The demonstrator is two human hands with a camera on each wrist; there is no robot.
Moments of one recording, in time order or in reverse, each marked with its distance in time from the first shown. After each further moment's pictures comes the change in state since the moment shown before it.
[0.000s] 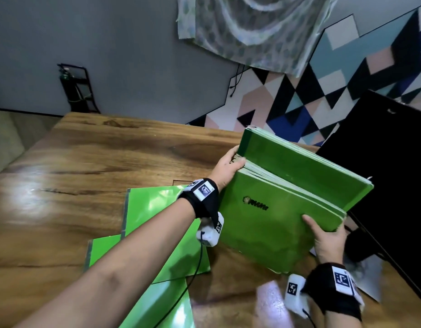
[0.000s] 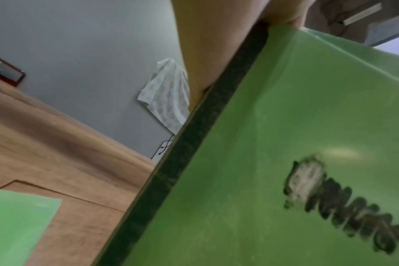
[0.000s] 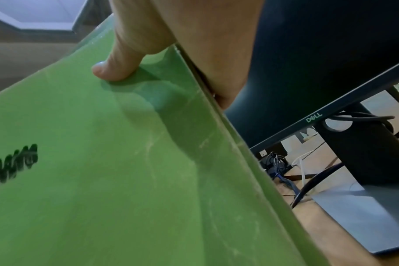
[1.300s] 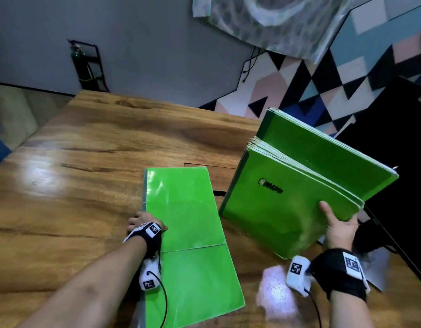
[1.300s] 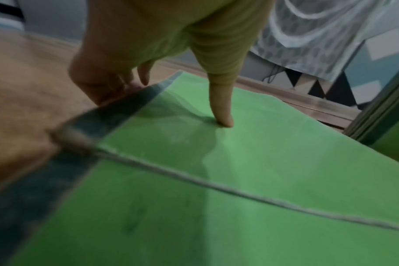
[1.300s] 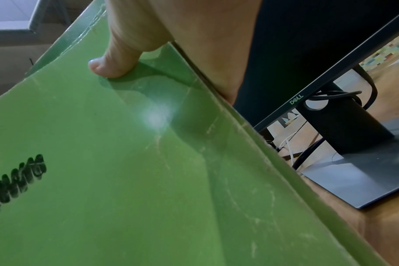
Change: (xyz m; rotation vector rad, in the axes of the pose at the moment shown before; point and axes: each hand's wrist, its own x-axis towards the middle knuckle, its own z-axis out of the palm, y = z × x) left_hand -0.108 -0.193 -0.143 0.695 0.697 -1.090; right_hand -0.013 -0.007 0.007 0.031 0.080 0.027
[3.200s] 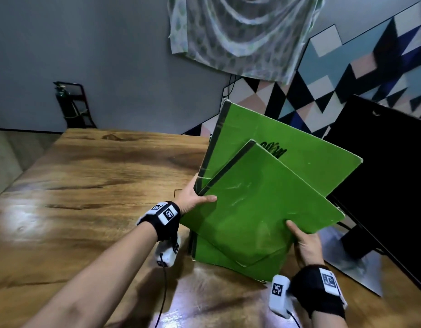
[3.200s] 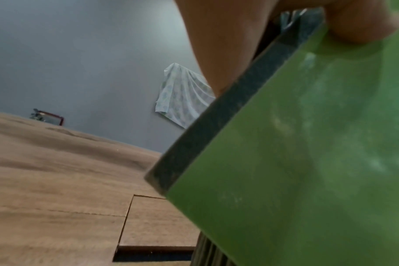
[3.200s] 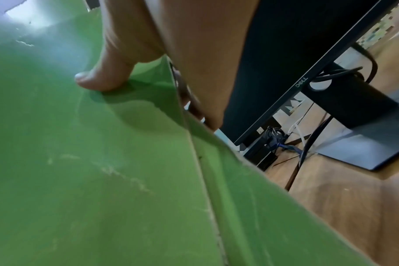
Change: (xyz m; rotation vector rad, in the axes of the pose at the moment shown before) left_hand -0.136 0.105 -0.090 -0.443 -0.619 1.067; right_hand -0.011 0.034 0.016 0.293 -0.296 0.083
